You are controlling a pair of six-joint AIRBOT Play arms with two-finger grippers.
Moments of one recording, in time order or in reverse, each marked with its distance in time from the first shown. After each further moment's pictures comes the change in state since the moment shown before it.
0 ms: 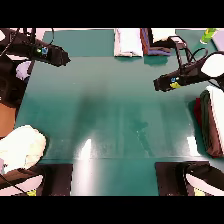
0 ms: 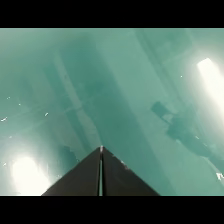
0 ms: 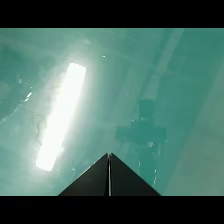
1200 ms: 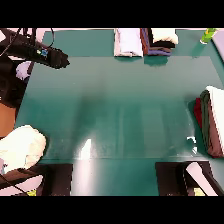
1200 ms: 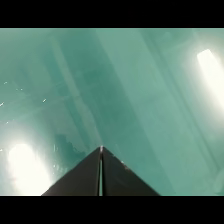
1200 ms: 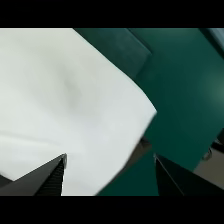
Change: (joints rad) left arm 0.000 0.000 0.000 0.011 -0.046 -0.034; right arm -1.204 0.213 -0.232 -0.414 0.163 -0.013
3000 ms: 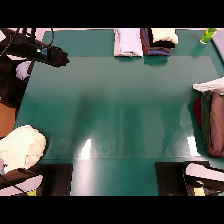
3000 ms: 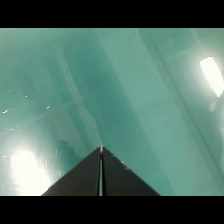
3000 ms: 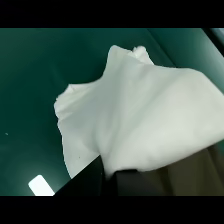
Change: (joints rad) left arm 0.000 0.000 0.000 0.008 0.030 -0.003; right arm 0.281 -0.421 0.748 0.321 0.033 0.119
